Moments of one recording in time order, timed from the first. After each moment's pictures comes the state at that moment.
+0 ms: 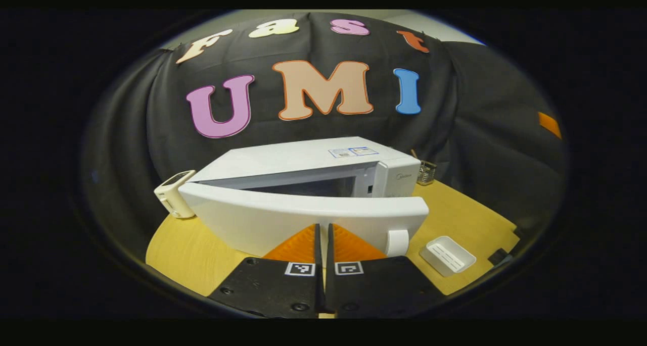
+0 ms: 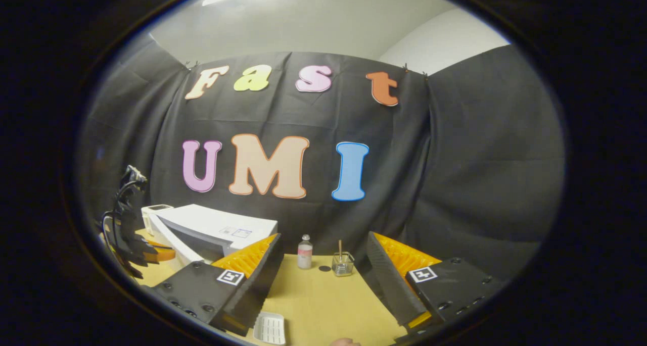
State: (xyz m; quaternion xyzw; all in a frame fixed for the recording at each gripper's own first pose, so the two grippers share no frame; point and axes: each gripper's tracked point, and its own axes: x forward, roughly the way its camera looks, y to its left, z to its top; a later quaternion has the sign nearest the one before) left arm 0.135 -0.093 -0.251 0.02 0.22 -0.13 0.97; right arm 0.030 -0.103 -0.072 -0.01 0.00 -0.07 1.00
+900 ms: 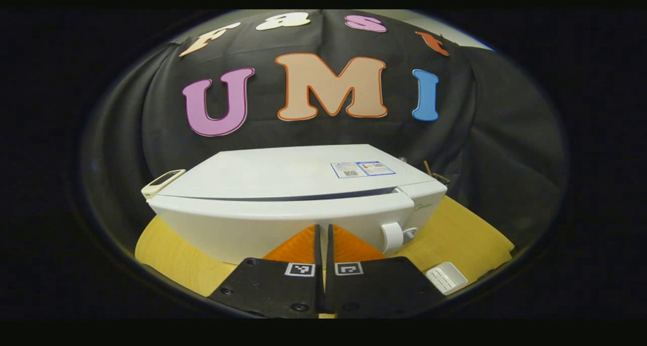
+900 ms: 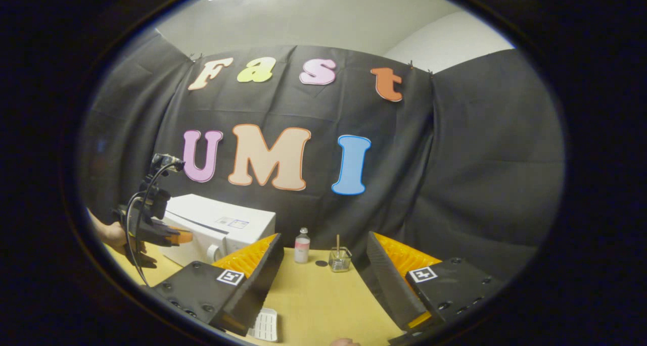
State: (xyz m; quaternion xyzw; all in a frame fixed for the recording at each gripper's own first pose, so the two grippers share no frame) left arm 0.208 -0.115 -0.250 0.00 0.22 -0.11 0.97; right arm 0.033 -0.104 -0.091 -0.03 0.02 -0.06 1.00
